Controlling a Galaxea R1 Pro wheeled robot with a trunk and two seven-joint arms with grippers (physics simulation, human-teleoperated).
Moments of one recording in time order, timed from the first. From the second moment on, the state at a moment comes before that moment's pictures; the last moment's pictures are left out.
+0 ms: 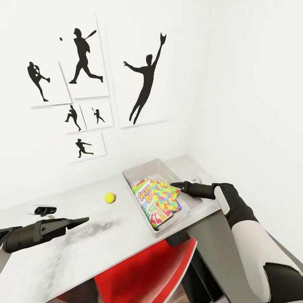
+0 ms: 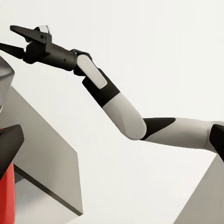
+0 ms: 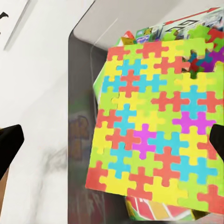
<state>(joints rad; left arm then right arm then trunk) -0.30 0.43 0.20 -1.42 0.56 1.03 -1.57 -0.90 -0.06 -0.11 -0.77 -0.26 0.87 0.70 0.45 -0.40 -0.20</state>
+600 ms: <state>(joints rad) -0.30 0.43 0.19 -1.42 0.56 1.03 -1.57 -0.90 -0.06 -0.11 -0.77 -0.26 0.86 0.70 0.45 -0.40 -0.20</state>
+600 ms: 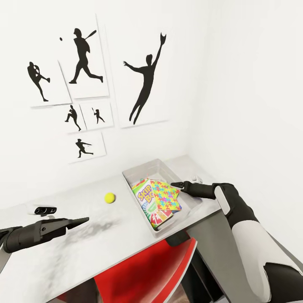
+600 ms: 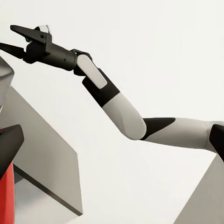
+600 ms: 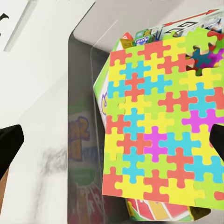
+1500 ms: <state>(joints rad) -0.30 0.43 0.20 -1.42 0.56 1.03 -1.57 -0.90 -0.06 -0.12 -0.77 -0.26 0.86 0.70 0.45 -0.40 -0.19</state>
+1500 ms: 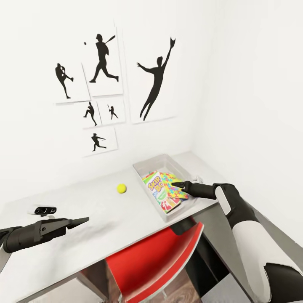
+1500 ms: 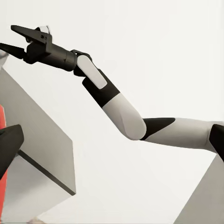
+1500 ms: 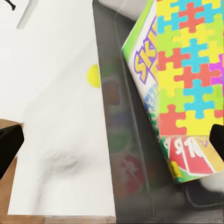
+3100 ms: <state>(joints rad) -0.30 0.43 0.19 -1.42 0.56 1.03 -1.57 -0.88 -0.06 -0.13 -0.88 -0.28 0.88 0.71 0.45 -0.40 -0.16</state>
